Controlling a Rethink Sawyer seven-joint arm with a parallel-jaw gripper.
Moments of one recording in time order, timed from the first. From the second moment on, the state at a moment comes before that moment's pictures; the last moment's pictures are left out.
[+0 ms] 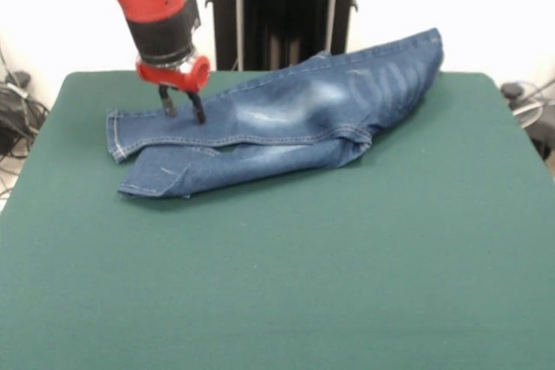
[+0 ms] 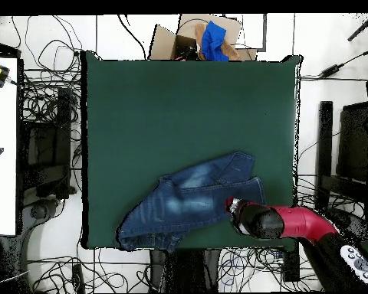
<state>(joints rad) -1.06 -0.45 0.46 1.89 -0.86 0.46 2.20</state>
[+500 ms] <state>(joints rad) -1.04 -0.45 0.45 1.89 -0.87 0.47 2.20</state>
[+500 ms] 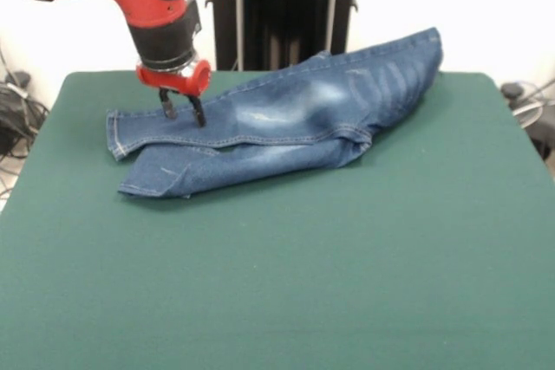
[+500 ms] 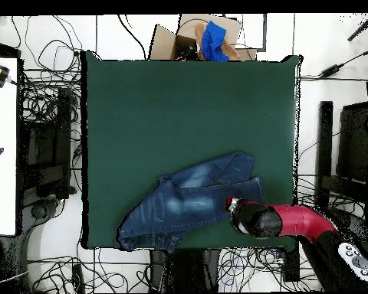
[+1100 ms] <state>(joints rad) -0.93 -0.47 0.37 1.87 -0.88 0.45 2.20</state>
